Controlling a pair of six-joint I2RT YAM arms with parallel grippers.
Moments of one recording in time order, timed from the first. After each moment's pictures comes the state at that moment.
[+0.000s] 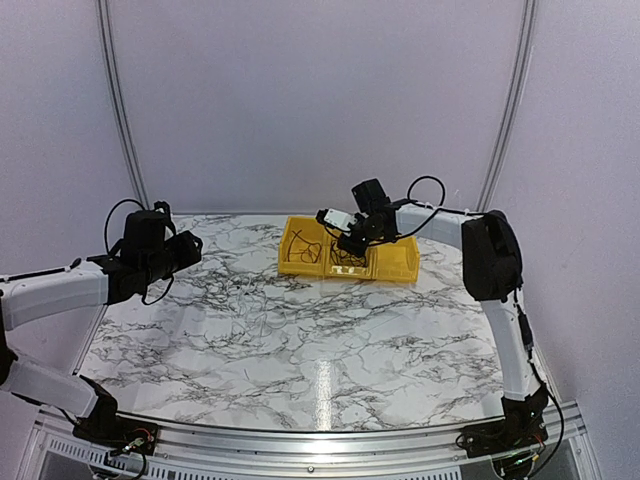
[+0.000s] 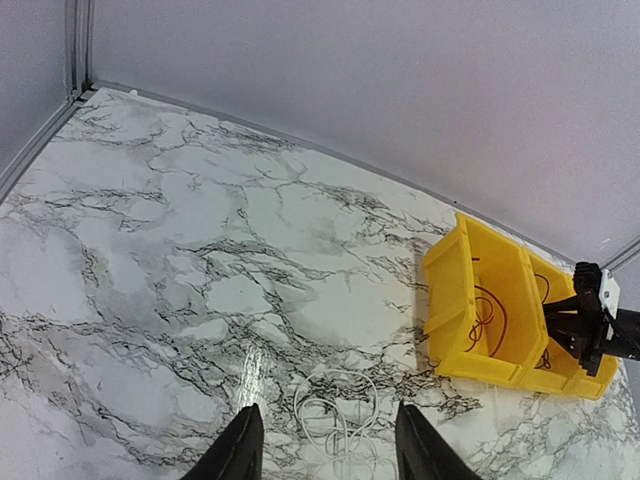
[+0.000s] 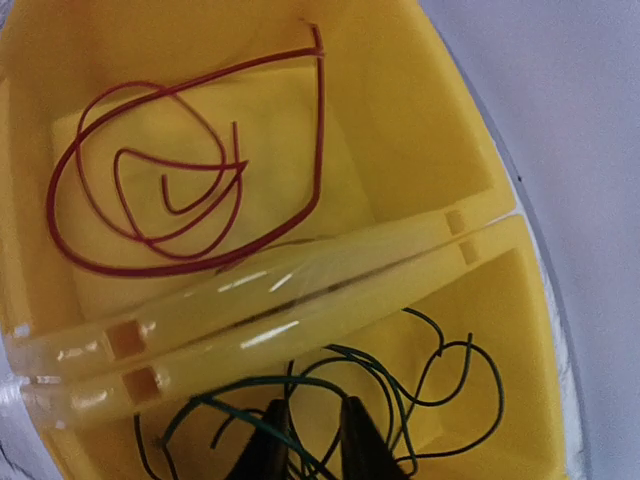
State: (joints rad) left arm -0.44 1.28 0.74 0.07 -0.24 -0.59; right arm 0.51 2.36 1.99 -0.46 -0.15 -0.68
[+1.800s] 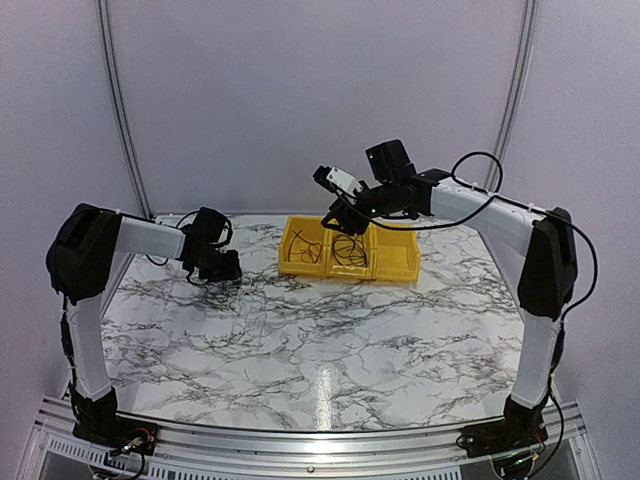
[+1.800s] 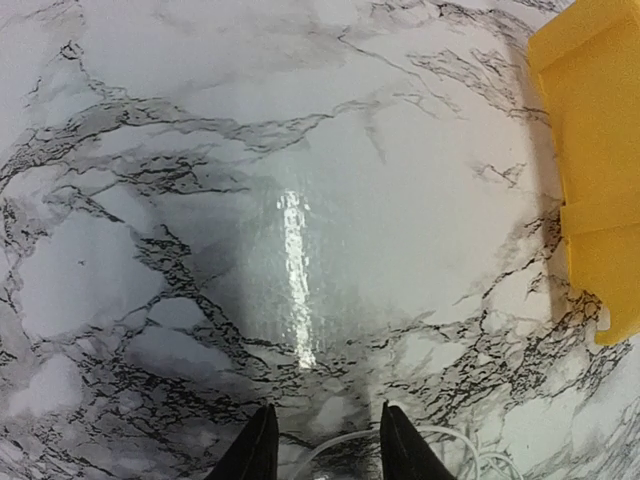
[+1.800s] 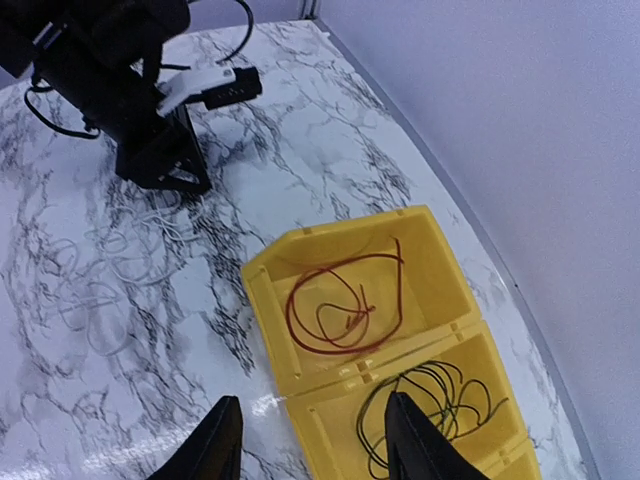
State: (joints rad) left arm -0.39 2.02 1.28 -0.22 0.04 -0.37; right arm 0.60 1.95 1.78 -0.48 -0.32 -0.47
